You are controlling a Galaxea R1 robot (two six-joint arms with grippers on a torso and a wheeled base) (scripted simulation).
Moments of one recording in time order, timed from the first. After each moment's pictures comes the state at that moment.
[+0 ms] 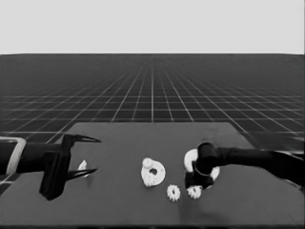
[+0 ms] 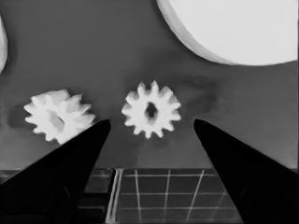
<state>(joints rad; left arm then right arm) -0.34 1.75 -0.42 0.31 0.68 0.35 -0.20 2.42 -1.04 -0.39 -1.50 1.40</state>
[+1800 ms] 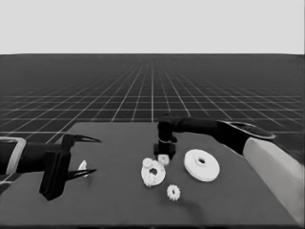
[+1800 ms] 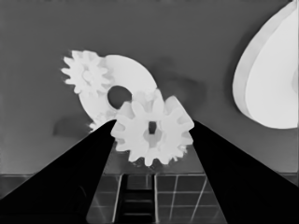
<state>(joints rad) -0.34 1.75 -0.42 0.31 0.68 0.35 0.01 2.91 -1.60 -0.18 -1.53 1.32</state>
